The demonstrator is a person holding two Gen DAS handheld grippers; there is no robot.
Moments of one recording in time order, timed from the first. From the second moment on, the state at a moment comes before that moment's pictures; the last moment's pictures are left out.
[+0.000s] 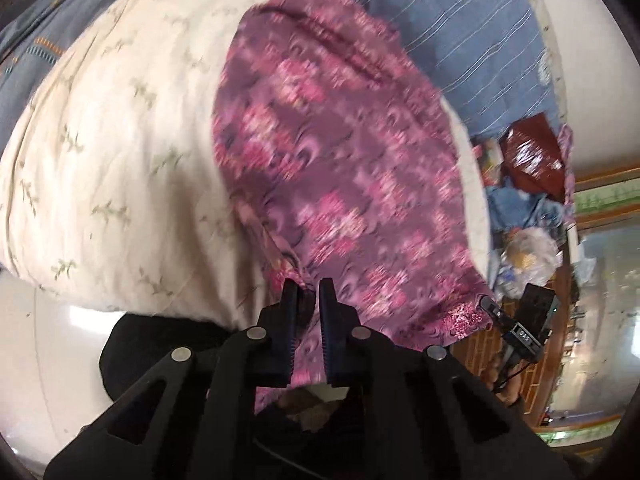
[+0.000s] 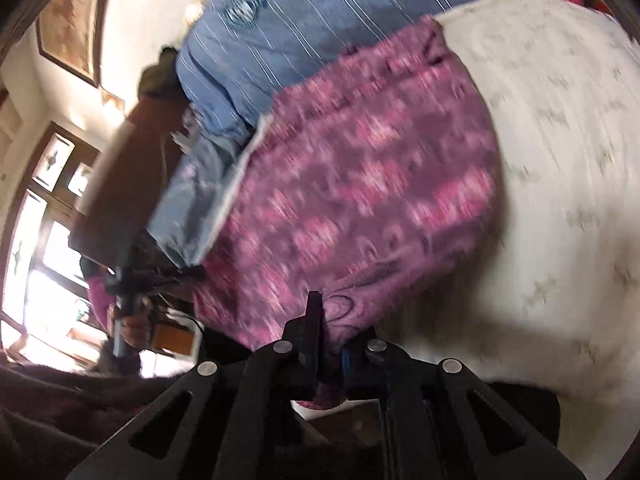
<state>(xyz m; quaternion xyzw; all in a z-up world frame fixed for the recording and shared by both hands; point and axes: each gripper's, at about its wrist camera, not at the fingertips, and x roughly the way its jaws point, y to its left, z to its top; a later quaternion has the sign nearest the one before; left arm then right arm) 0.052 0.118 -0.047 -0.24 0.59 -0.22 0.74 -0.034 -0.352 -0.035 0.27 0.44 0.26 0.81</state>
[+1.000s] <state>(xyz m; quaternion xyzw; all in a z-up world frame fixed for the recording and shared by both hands) 0.046 0.100 -0.063 -0.23 0.62 -0.27 0.70 -0.036 -0.360 -0.045 0.28 0.44 0.25 0.81</state>
